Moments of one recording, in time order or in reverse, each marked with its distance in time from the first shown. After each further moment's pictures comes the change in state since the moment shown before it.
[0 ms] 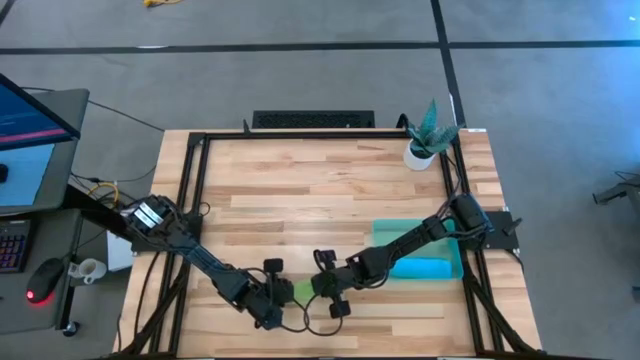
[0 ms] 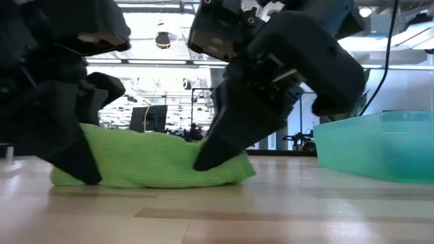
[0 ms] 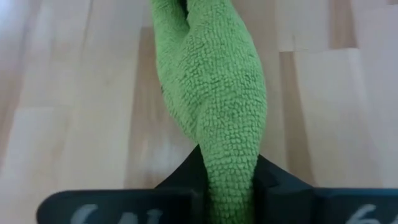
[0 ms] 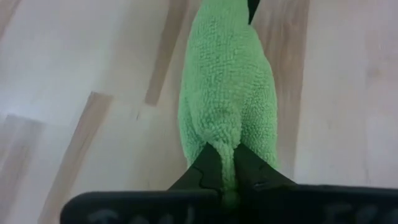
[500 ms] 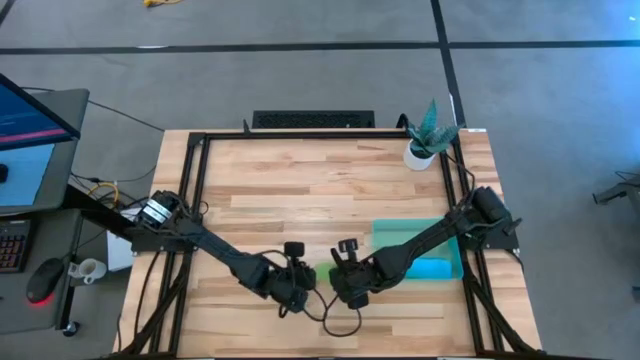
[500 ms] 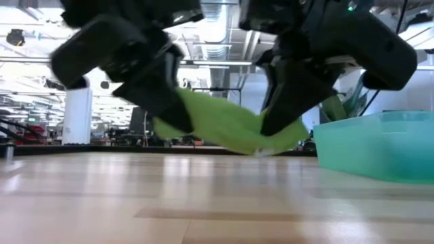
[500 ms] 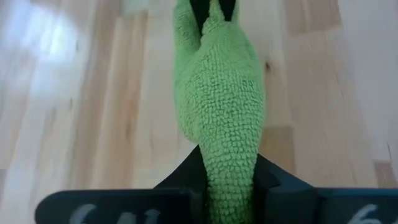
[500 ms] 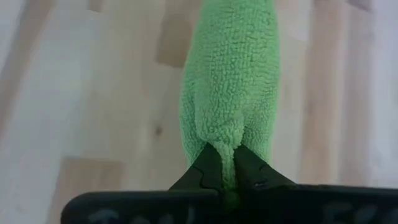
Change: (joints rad) left arm 0.120 0.008 0.200 -0.088 -0.093 0.266; right arm 0.054 -0.182 -0.008 -0.365 0.248 0.032
